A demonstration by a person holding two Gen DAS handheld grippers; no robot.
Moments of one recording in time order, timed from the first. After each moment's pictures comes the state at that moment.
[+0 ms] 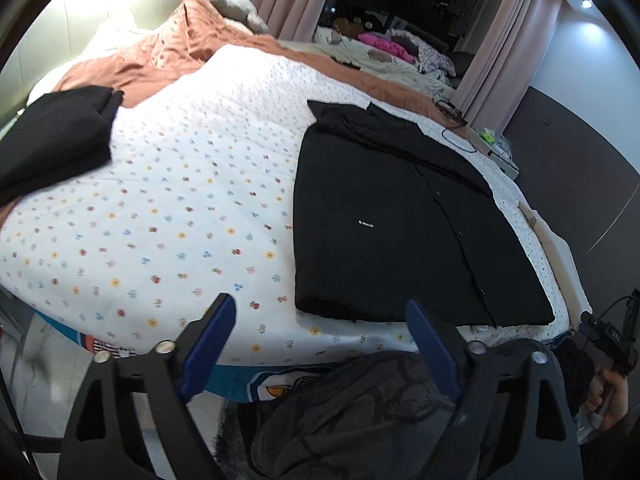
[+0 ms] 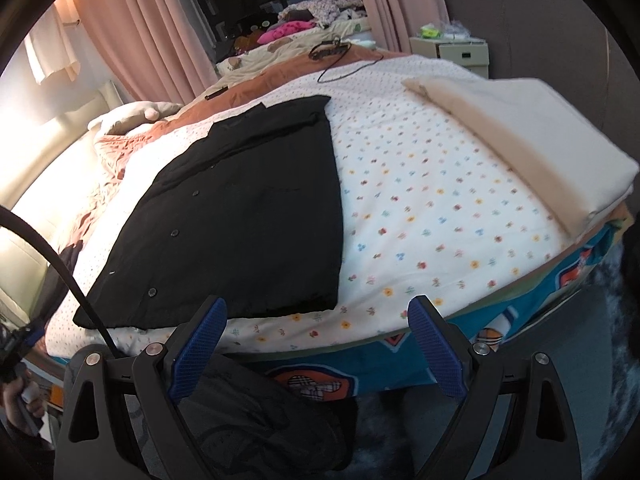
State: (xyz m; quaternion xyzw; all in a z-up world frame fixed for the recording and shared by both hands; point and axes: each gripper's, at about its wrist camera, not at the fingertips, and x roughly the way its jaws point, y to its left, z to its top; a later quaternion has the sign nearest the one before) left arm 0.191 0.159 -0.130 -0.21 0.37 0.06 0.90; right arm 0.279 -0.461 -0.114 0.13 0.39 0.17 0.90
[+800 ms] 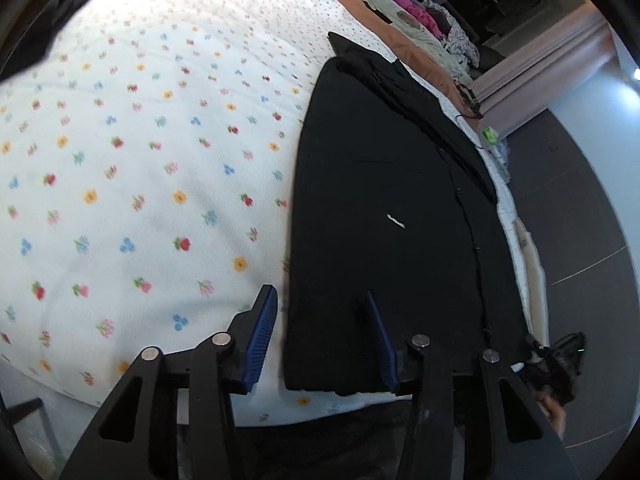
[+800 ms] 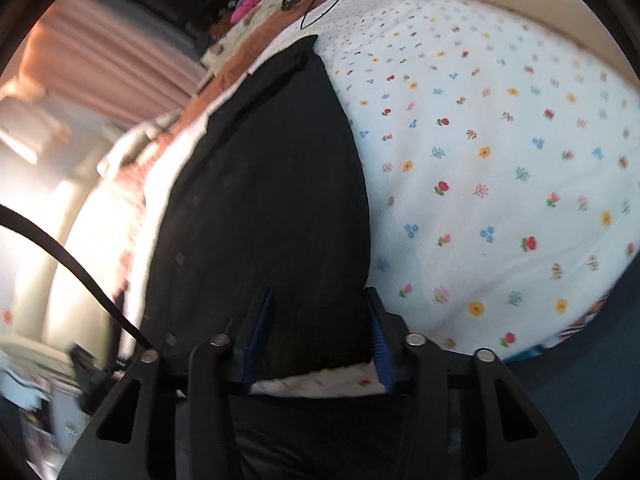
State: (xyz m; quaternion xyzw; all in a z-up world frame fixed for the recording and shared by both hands) left arm 0.259 0.199 -0.201 -0.36 0.44 0.00 0.82; right arm 0.363 -0.453 -0.184 0.33 0.45 0.23 0.80
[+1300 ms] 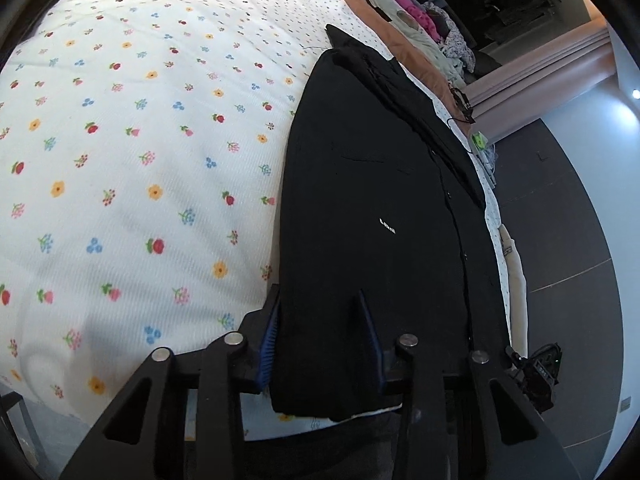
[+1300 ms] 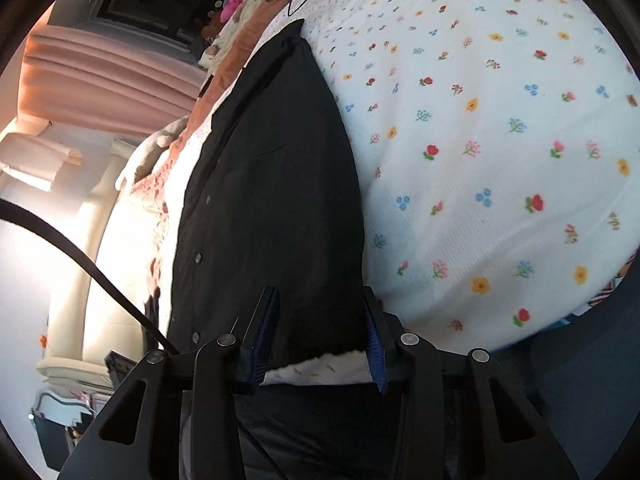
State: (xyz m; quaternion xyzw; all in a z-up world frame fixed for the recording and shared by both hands) left arm 0.265 0.199 -0.209 -0.39 0.43 -0.01 0.81; right arm 0.373 -0.465 -0.204 0.38 0.47 0.24 0.76
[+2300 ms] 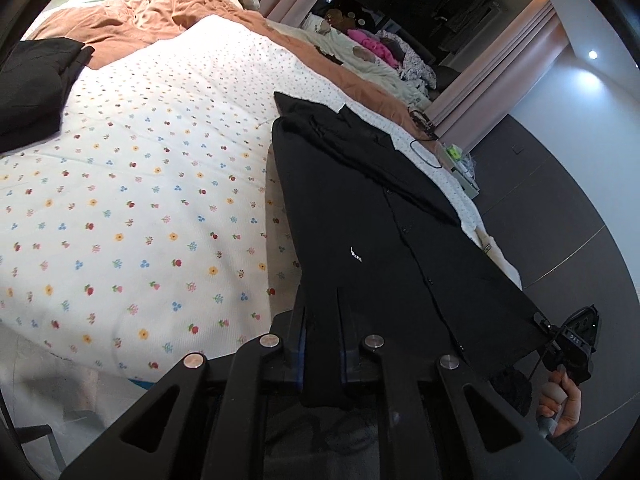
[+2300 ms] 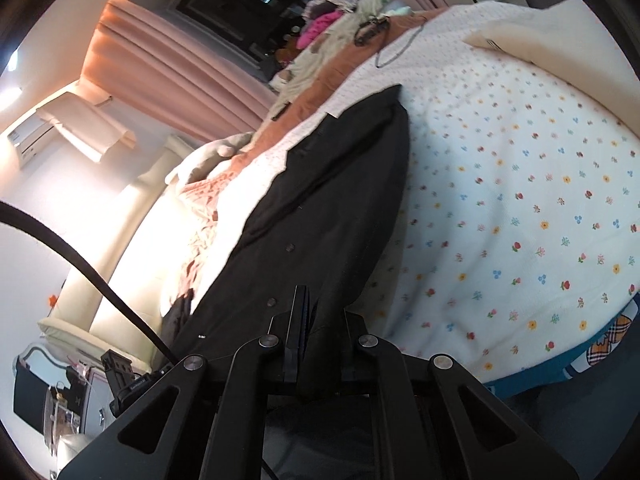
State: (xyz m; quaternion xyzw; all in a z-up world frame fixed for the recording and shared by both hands) left arm 0.201 0.180 -0.123 -0.31 0.36 -0.01 0.88; right arm 0.318 -0.452 -0.135 0.31 0.37 0.30 0.82
